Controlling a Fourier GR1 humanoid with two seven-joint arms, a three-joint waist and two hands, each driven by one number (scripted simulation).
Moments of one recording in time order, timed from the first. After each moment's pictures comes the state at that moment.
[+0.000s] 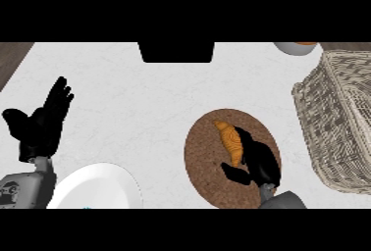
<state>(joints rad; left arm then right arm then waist) -0.19 0.24 0.11 -1.49 0.00 0.09 0.17 -0.11 -0.09 0.35 -1.31 0.88 -0.09 0.33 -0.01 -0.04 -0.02</state>
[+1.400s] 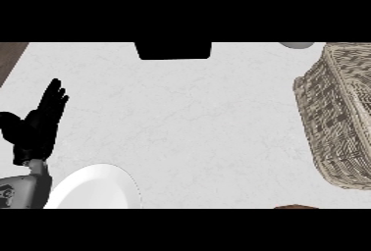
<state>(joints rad) -0.17 0.24 0.14 -1.50 0.01 0.09 0.17 0.96 -0.72 0.18 -2.12 0.07 -0.04 -0.80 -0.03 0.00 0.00</state>
